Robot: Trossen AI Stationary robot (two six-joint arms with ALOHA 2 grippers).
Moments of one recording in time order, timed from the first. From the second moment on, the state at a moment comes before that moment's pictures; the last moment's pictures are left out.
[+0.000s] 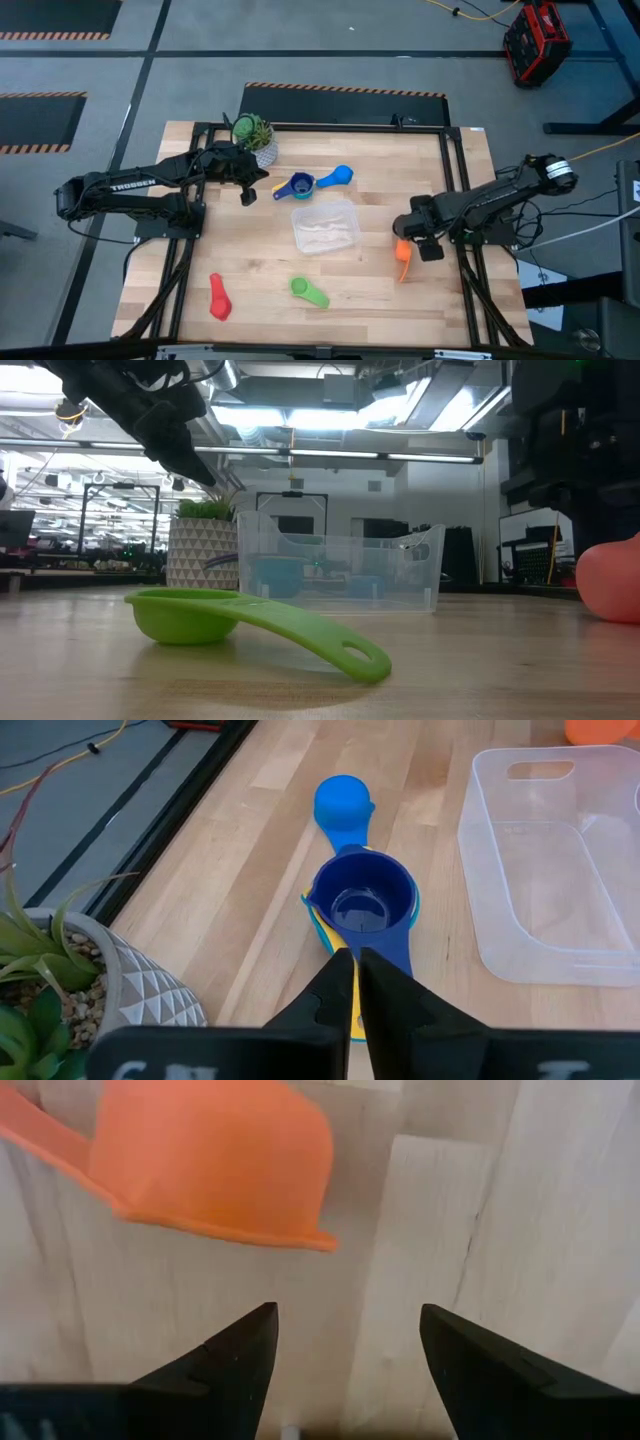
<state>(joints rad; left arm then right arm) 0.38 0.86 0.59 -0.33 0.01 0.08 0.28 1.27 0.73 -1.04 0.02 0.18</state>
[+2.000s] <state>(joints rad) 0.38 0.86 0.59 -0.33 0.01 0.08 0.34 1.40 0.75 -0.67 0.16 0.12</state>
